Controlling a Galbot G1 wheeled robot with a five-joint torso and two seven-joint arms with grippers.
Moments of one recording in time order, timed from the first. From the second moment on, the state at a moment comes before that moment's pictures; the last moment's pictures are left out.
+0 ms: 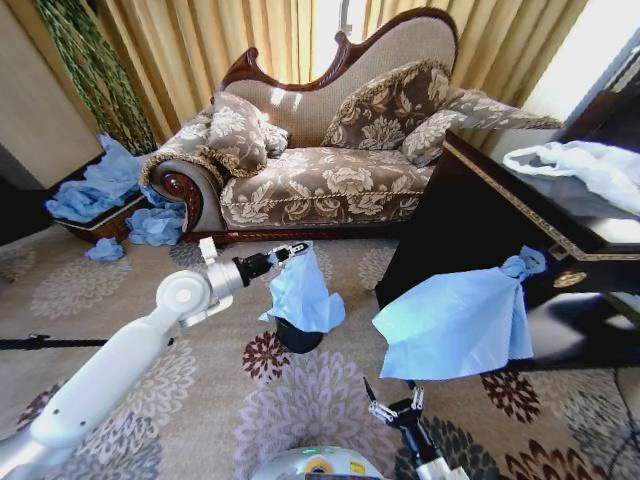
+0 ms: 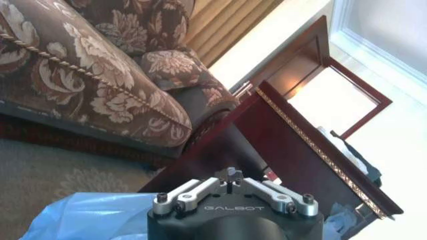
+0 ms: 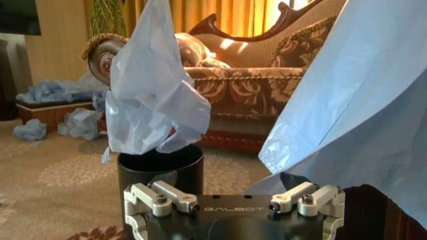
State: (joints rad) left arm 0.73 -0.73 -0.20 -2.03 -1.72 0.47 0.05; right arm -1.88 1.35 0.48 1.97 0.07 0.44 -0.16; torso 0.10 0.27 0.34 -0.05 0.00
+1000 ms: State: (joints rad) left arm 0.63 -0.73 -0.18 -2.14 -1.74 0.44 -0.18; right arm -1.89 1.38 0.44 1.97 0.04 0.46 -0.16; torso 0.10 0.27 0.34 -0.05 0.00
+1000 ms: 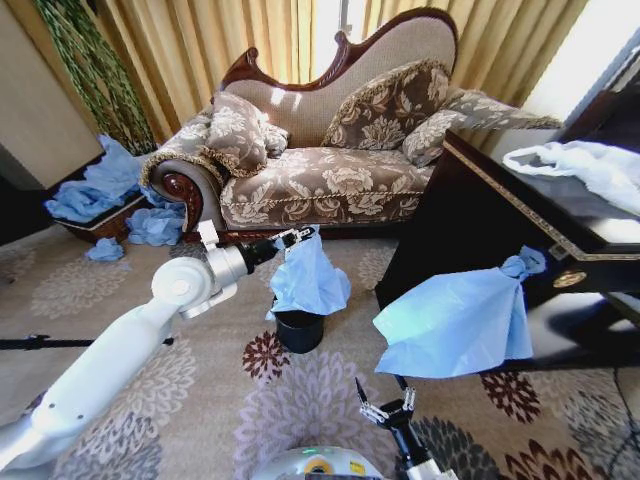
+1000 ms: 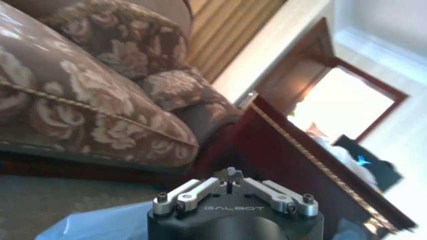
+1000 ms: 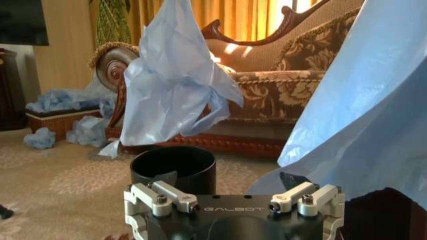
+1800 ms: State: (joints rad) left arm 0.58 -0.72 -0.18 -2.31 -1.74 0.39 -0.66; right arm -1.87 1.37 0.43 1.95 0.04 0.44 -0.16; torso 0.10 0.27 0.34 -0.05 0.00
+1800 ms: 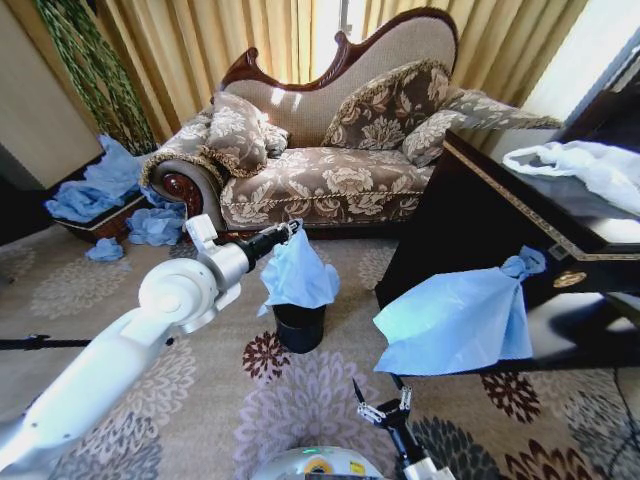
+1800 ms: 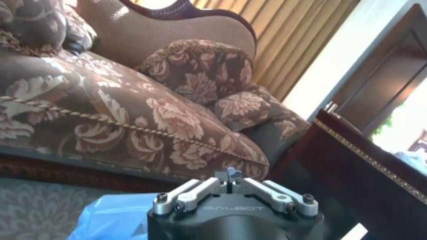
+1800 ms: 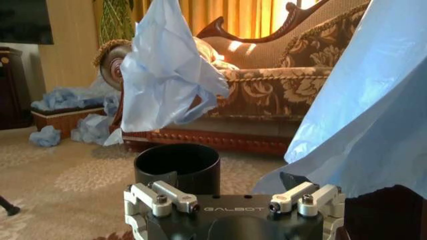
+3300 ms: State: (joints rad) left arm 0.57 -0.83 -0.06 -2.12 -1.76 0.40 -0.90; right arm -1.87 1.39 0.41 1.95 0.00 0.46 -0.14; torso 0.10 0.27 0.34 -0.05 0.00
